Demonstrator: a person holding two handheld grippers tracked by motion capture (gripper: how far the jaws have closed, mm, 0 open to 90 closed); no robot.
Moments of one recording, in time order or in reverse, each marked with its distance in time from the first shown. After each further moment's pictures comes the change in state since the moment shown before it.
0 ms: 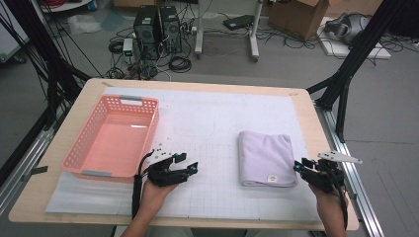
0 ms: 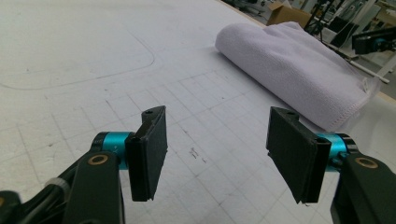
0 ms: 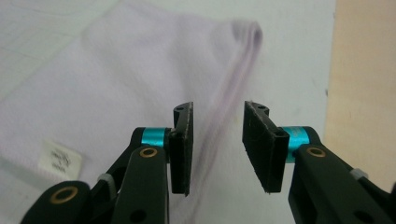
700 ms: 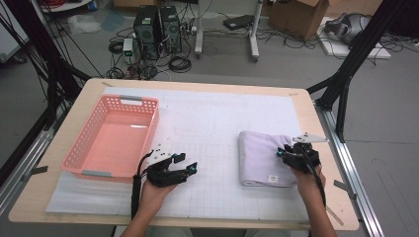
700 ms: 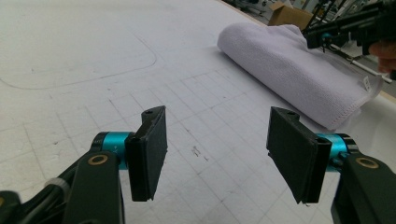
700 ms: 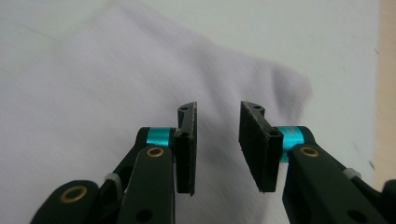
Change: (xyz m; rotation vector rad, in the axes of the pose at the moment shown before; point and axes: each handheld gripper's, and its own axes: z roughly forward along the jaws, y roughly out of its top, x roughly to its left) left arm 0.000 0.000 -0.002 -0.004 0.005 0.003; right arm 0.016 0.035 0.063 0.054 -0.004 -0.105
